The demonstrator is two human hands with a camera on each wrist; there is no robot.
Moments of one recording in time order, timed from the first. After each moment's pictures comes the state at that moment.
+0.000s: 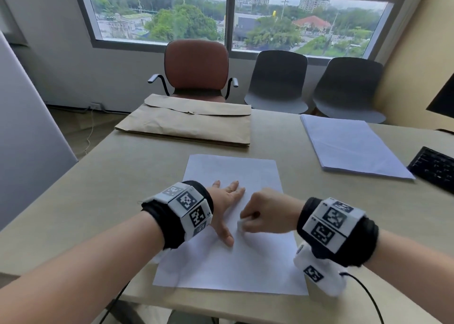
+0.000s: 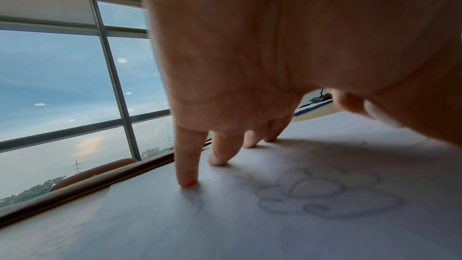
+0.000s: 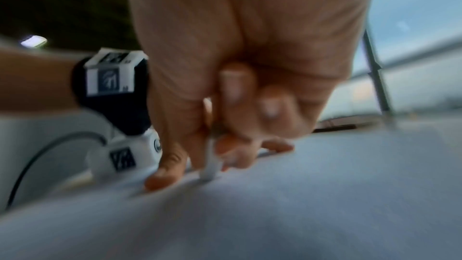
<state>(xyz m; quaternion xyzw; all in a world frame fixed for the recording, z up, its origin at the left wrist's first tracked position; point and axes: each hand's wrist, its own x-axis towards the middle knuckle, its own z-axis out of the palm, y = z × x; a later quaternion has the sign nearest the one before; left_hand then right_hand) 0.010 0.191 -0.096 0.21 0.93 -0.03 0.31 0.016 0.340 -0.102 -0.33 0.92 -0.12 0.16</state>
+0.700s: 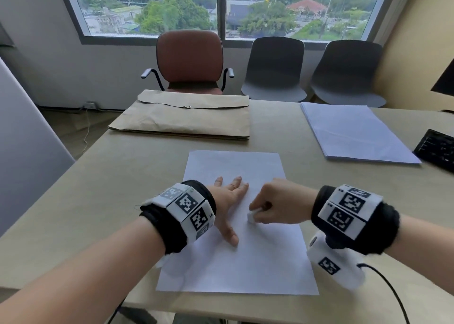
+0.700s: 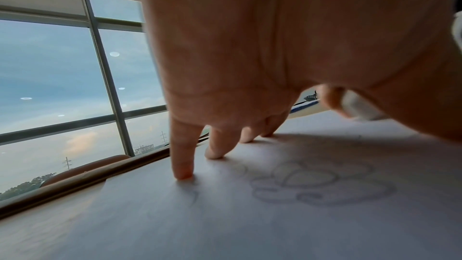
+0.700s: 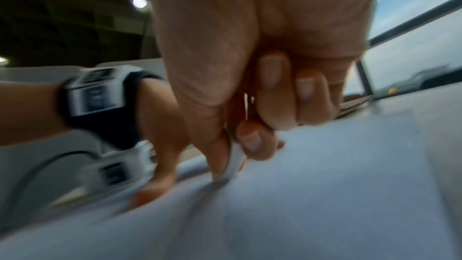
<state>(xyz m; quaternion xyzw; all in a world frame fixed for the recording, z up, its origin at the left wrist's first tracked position) 0.008 0.192 -0.096 0.21 0.92 -0.03 0.33 0.014 0.348 -0.093 -0.32 0.93 -0.08 0.14</state>
